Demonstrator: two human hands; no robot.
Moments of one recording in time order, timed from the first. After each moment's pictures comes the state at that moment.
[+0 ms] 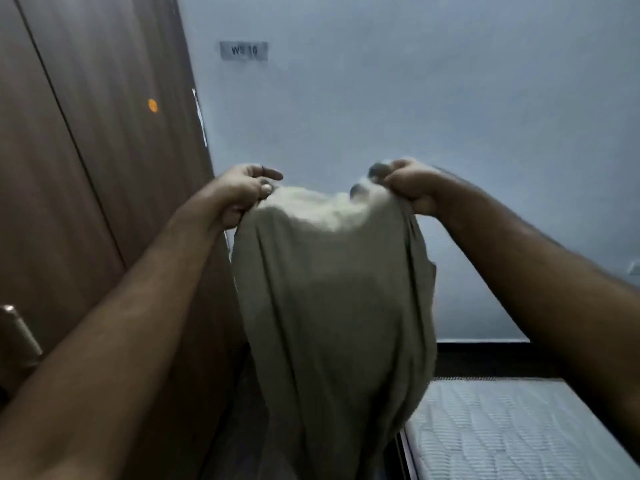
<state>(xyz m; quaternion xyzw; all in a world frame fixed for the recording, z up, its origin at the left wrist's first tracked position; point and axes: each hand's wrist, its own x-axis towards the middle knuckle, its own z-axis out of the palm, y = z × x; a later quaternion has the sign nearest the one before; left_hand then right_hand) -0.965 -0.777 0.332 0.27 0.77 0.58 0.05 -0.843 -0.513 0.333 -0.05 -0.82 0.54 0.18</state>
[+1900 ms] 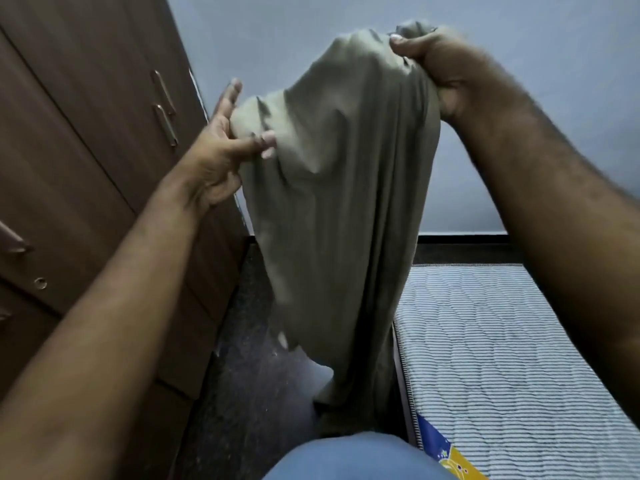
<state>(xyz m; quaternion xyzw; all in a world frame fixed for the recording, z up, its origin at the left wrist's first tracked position) -0.924 -0.786 0.196 0.30 0.55 0.76 0.18 -0.837 -0.492 0.269 0.04 -0.58 0.80 0.16</state>
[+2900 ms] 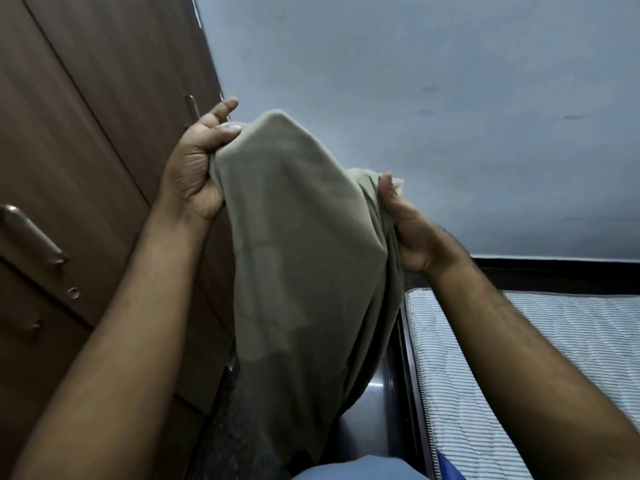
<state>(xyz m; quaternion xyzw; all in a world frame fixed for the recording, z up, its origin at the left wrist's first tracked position) -0.932 -0.827 0.227 0.25 0.46 0.84 0.14 -0.799 -0.574 0.136 0.02 -0.46 0.88 -0.08</state>
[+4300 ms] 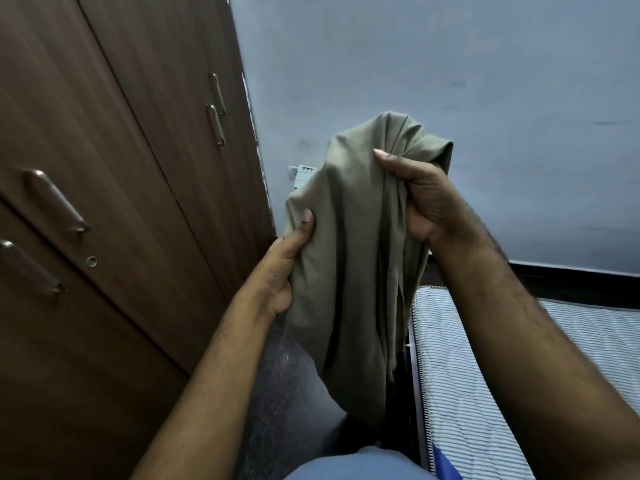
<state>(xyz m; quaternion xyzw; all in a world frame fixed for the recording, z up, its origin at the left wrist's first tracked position) -0.826 -0.809 0.112 0.09 0.53 0.80 0.26 -0.800 -0.608 0.186 0.03 -0.46 0.89 -0.01</state>
